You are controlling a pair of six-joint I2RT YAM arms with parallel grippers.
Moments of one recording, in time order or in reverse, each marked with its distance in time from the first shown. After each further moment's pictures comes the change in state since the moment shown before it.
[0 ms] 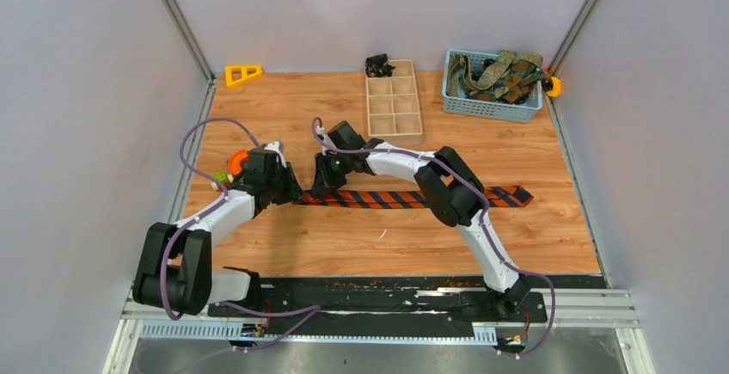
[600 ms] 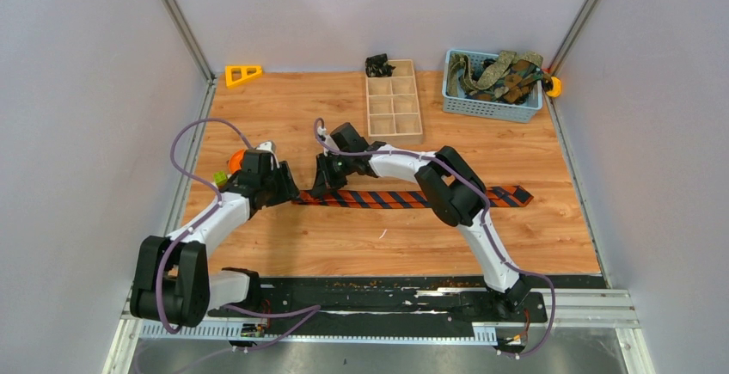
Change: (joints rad) left arm 0.031 -0.076 0.014 -0.111 -0.060 0.000; right arm -0.005 -0.009 -0.059 0.092 -0.026 0.001
